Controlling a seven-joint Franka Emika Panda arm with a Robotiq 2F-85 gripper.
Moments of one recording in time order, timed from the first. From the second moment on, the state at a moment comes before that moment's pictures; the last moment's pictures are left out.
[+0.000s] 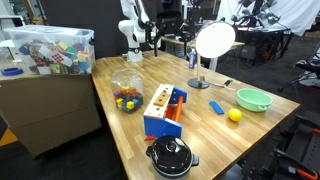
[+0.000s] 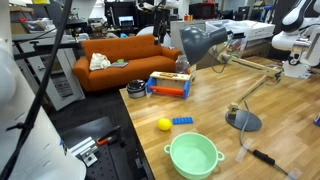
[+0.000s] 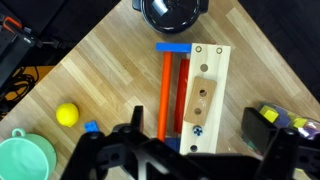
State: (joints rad) arm 0.30 0.33 0.21 -1.65 0.08 1.87 1.29
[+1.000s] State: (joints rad) arm 0.39 0.54 0.15 -1.63 0.01 1.88 1.43
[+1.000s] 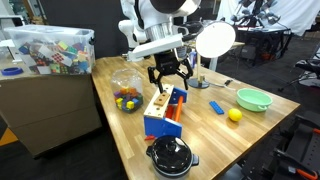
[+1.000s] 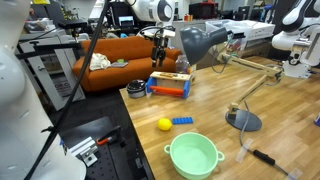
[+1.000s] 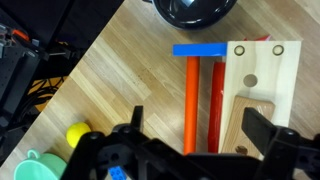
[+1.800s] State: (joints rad) arm 0.39 0.55 0.14 -1.61 0.02 1.91 1.50
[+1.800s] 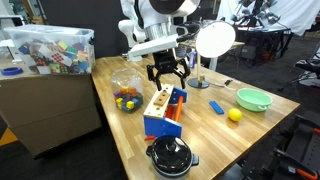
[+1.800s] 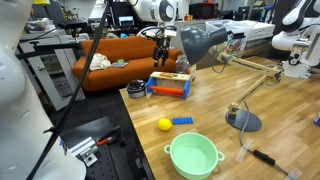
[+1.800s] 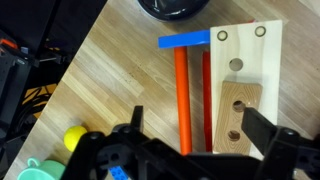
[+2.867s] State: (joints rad) arm 0.39 0.67 0.12 -1.52 0.02 1.95 1.72
